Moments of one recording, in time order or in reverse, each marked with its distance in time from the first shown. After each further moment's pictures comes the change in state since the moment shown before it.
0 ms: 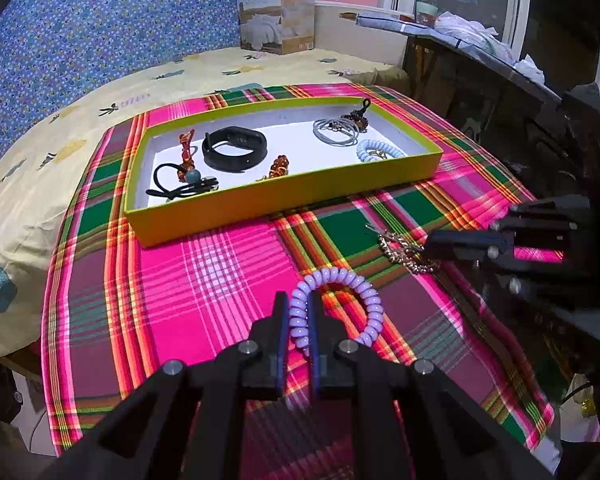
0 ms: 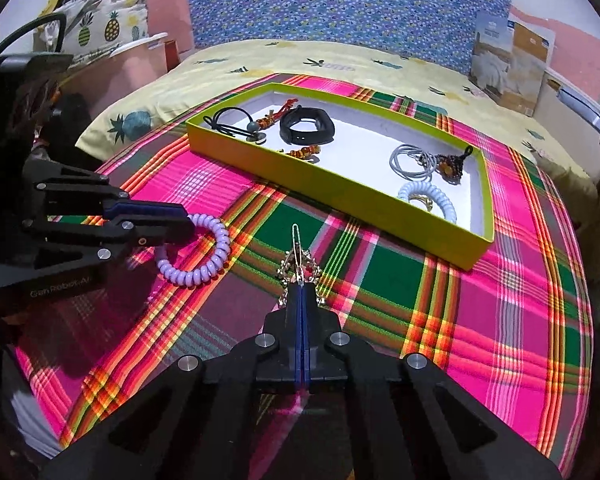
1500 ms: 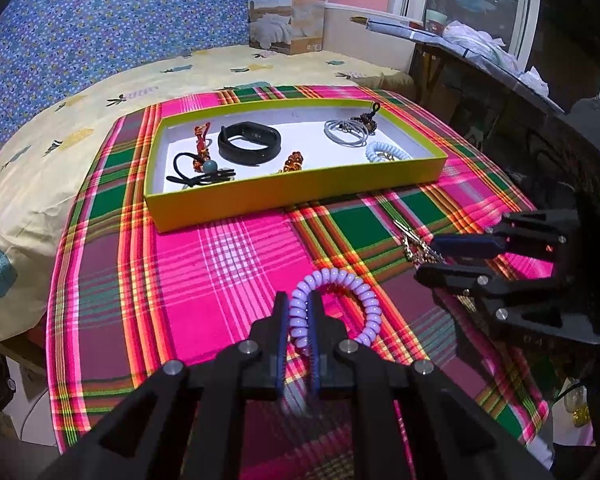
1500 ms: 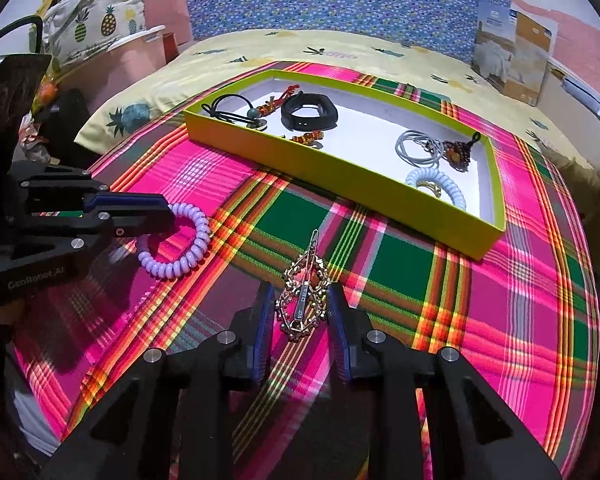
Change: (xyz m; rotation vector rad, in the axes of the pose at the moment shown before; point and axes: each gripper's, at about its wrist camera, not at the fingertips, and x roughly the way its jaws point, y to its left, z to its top) left arm -0.008 0.011 -0.006 -0.043 -0.003 -0.011; right arm 0.009 0.004 -0.004 0.007 0.058 0.021
